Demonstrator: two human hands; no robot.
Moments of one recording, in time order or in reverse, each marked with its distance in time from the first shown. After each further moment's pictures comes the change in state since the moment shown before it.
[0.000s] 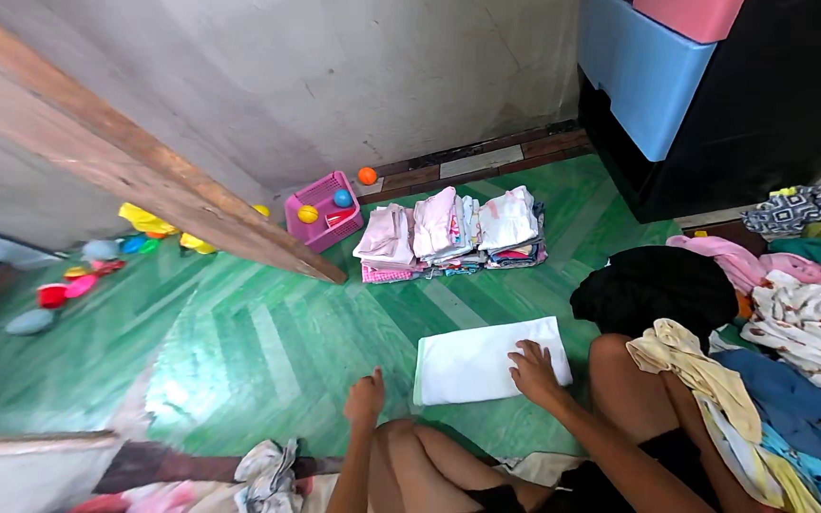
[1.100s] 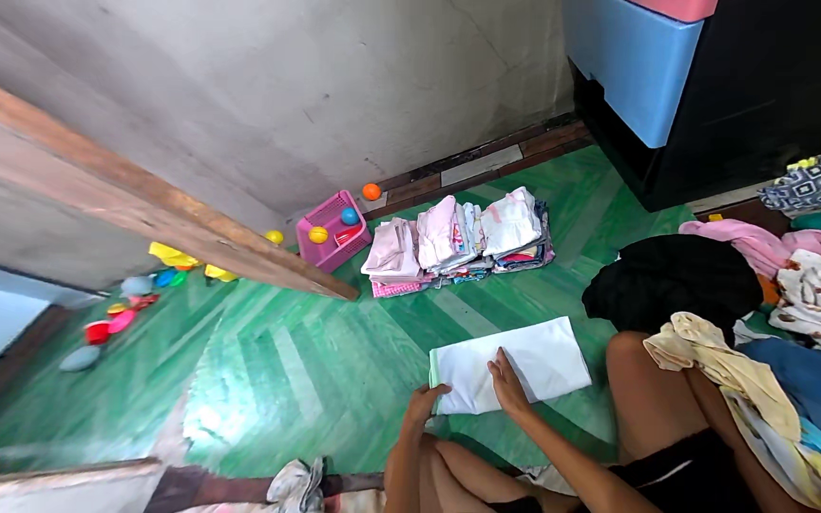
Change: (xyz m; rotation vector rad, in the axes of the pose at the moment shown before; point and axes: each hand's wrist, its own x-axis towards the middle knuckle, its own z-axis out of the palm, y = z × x) left_hand -0.027 0.042 0.039 -0.689 -0.404 0.015; right_hand 0.013 -0.073 0.053 1.058 0.189 0.036
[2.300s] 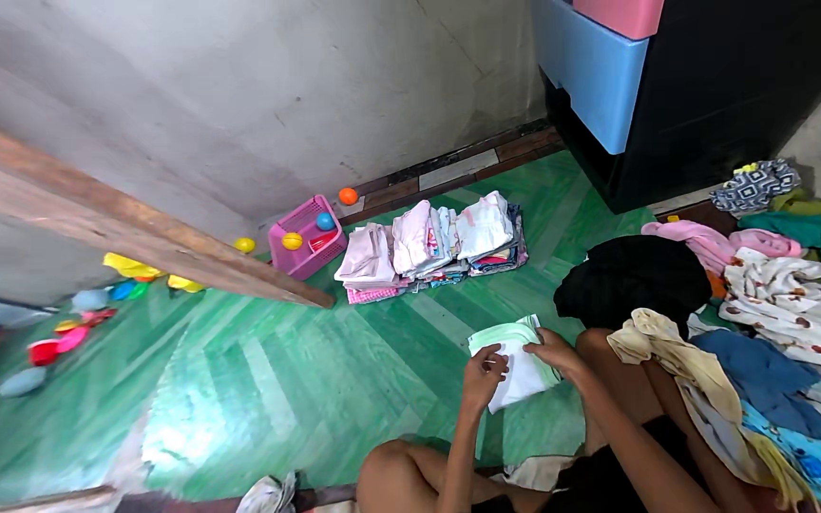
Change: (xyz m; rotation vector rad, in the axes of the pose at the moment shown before) left_hand -0.081 0.084 0.152 0.052 -0.294 0.481; right_hand 0.008 -0.055 -0.166 -0.216 -0.006 0.236
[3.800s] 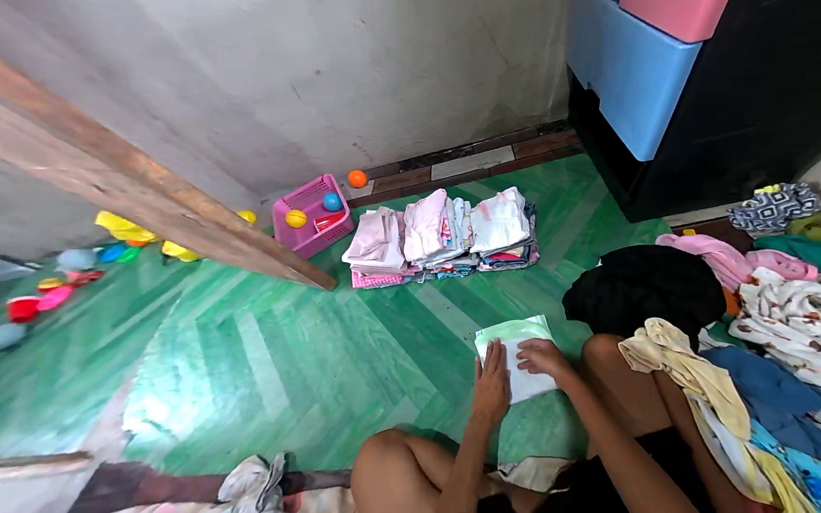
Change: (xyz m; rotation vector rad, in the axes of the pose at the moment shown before) left_hand 0.021 -0.106 0.018 0.761 0.090 0.418; right_hand 0.016 0.014 0.036 0.179 -0.048 0.132
